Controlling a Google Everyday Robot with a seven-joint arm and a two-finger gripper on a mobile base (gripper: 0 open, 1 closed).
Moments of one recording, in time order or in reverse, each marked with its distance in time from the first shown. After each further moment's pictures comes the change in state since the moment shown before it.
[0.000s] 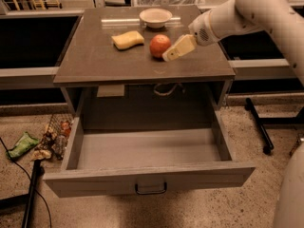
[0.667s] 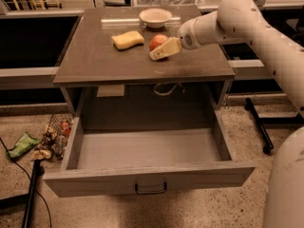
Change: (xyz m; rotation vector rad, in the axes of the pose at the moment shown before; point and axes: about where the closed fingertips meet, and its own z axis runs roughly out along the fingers) arm -0.013 -0.010 0.053 0.038 -0.105 0.067
